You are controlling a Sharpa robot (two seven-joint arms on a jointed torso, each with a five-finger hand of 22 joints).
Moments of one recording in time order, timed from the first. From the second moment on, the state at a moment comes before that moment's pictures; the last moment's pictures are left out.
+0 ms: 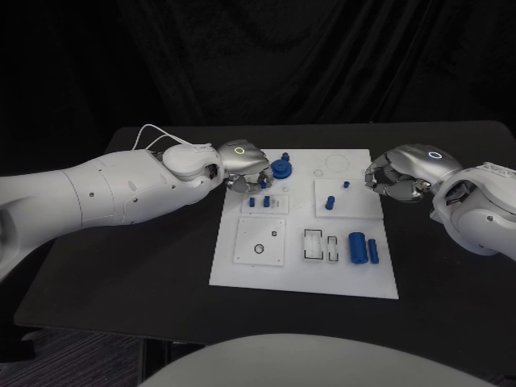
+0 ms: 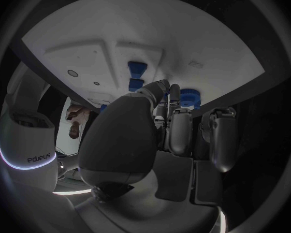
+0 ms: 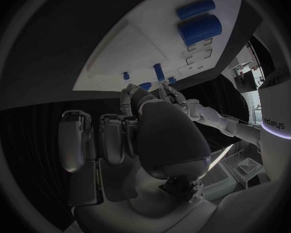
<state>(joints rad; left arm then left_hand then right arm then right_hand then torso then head) 1.26 -0.62 -0.21 1.16 -1.81 -0.35 0.26 1.49 -0.13 0.38 0.08 0.28 1.05 0.03 0.13 0.42 1.09 -0.02 0.27 0.40 1.43 -0.08 1.38 1.17 0.05 1.47 0.06 1.40 1.31 1.34 -0.97 -0.25 1.62 -1.63 -0.38 -0.19 1.38 0.00 0.23 0.06 0.32 0.98 0.07 0.18 0.71 1.46 -0.01 1.51 1.31 1.47 -0.07 1.50 1.31 0.01 1.47 0.03 1.47 1.31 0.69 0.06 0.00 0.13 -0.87</state>
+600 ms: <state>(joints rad) 1.26 -0.62 -0.21 1.15 -1.81 -0.32 0.25 1.48 -0.14 0.40 0.08 0.22 0.93 -0.02 0.06 0.39 1.04 0.01 0.19 0.38 1.41 -0.06 1.35 1.13 0.05 1.46 0.06 1.37 1.31 1.34 -0.97 -0.25 1.62 -1.63 -0.37 -0.19 1.38 0.00 0.23 0.05 0.32 0.98 0.07 0.18 0.71 1.46 -0.01 1.51 1.31 1.47 -0.07 1.50 1.31 0.01 1.47 0.03 1.47 1.31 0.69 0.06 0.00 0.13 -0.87</state>
